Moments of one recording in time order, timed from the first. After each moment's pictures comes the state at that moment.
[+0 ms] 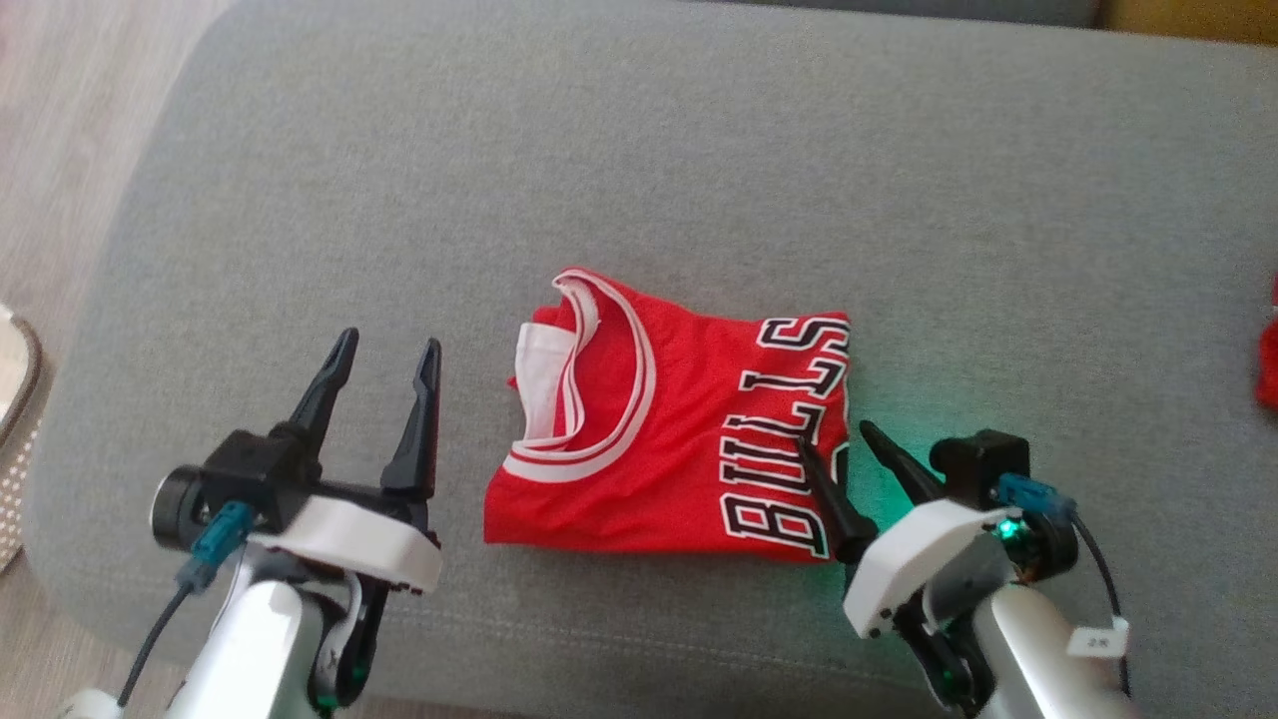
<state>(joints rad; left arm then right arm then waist) -0.15 0.22 -0.33 0.13 -0.29 0.05 -0.24 -0.15 -0.05 0.28 0.36 0.27 0.13 0.10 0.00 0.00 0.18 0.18</state>
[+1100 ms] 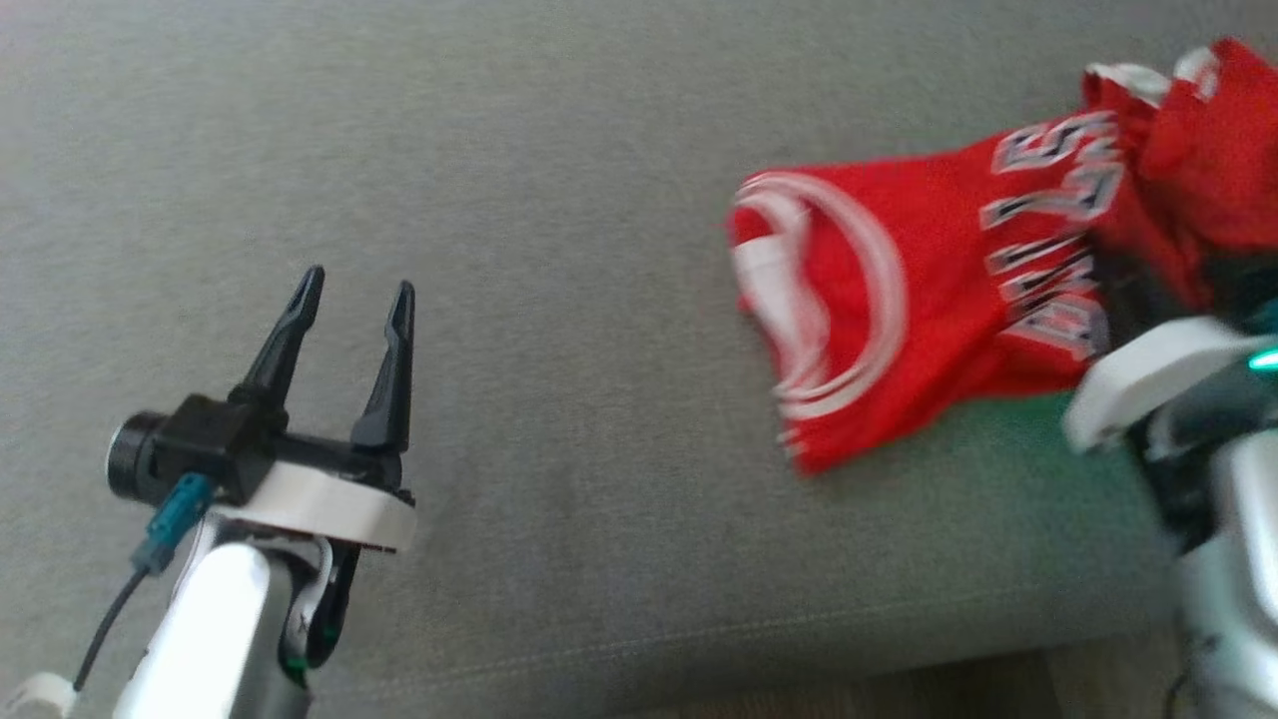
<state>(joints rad) -0.20 0.25 -0.30 0.07 -0.27 0.03 -0.25 -0.32 -0.20 -0.02 0.22 0.11 0.13 0.22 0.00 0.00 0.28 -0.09</state>
